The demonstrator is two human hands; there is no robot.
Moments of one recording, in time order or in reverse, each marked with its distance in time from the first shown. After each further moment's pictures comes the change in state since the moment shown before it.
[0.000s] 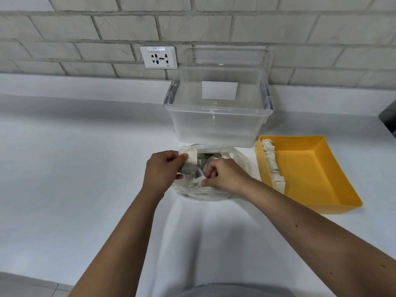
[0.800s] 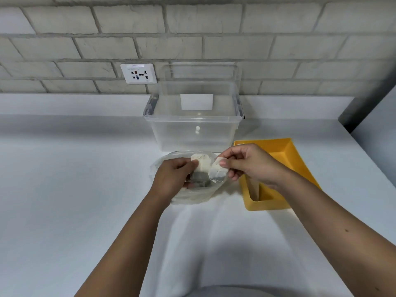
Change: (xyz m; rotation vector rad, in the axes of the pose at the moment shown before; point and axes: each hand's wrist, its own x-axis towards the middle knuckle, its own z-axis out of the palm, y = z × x) left_hand -0.034 0.029 0.049 -0.088 -0.267 0.012; right_hand -0.077 0.015 -0.093 0.655 0.088 0.024
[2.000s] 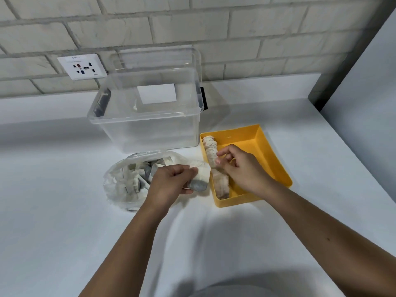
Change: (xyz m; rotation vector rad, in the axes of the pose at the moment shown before) left_hand 0.011 -0.007 0.082 -0.058 -0.091 -0.094; right_hand -0.012 0.070 -0.050 -0.439 0.329 -0.034
